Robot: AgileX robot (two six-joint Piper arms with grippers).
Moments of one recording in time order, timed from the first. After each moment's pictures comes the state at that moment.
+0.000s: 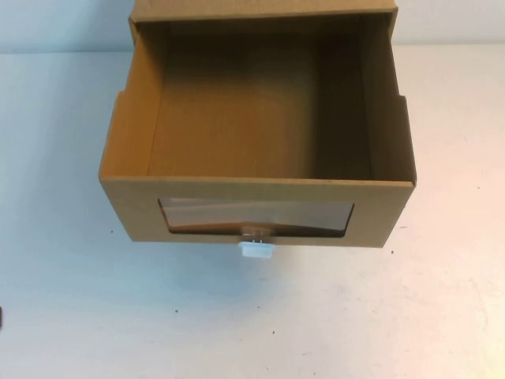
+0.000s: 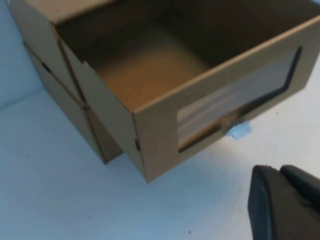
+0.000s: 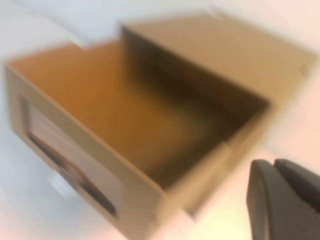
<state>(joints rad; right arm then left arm) 1.43 0.58 -0.89 -1.09 0.98 0.74 -0.10 0.30 -0.79 -0.53 0.99 0.65</state>
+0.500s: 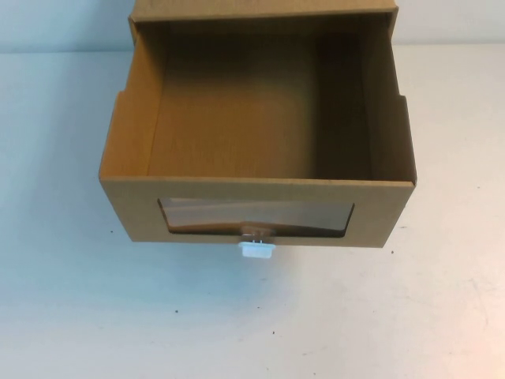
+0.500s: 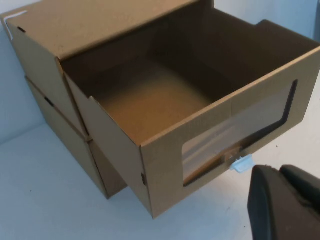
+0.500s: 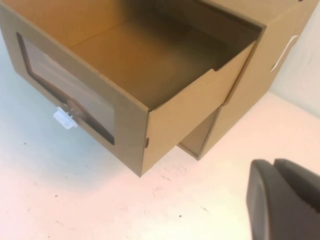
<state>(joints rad) 1.43 0.38 -0.89 -0.89 1.17 0.56 -0.31 0.29 -0.74 -0.40 0.82 0.53</state>
